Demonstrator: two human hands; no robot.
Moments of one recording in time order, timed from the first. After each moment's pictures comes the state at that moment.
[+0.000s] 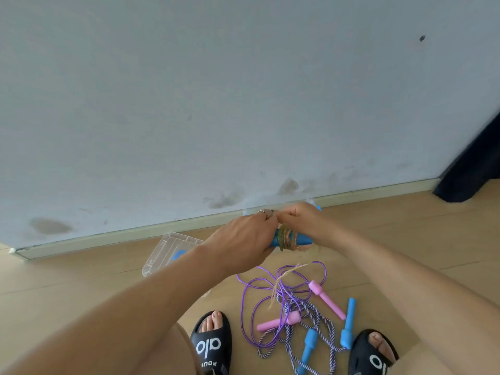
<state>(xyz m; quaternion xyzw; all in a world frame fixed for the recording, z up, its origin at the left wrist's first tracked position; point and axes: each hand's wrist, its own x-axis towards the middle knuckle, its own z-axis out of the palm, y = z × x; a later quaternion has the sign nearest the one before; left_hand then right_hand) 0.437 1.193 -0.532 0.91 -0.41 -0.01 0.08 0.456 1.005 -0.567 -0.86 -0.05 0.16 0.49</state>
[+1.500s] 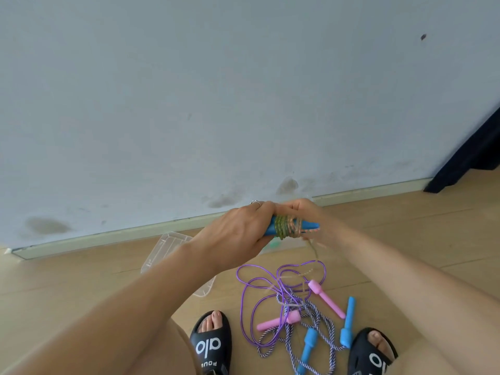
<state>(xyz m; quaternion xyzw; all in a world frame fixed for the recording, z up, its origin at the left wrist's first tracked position) 0.440 1.208 -0.517 0.89 -0.42 0.05 0.17 0.446 1.017 -0.541 -0.77 -0.03 0.19 0.60</state>
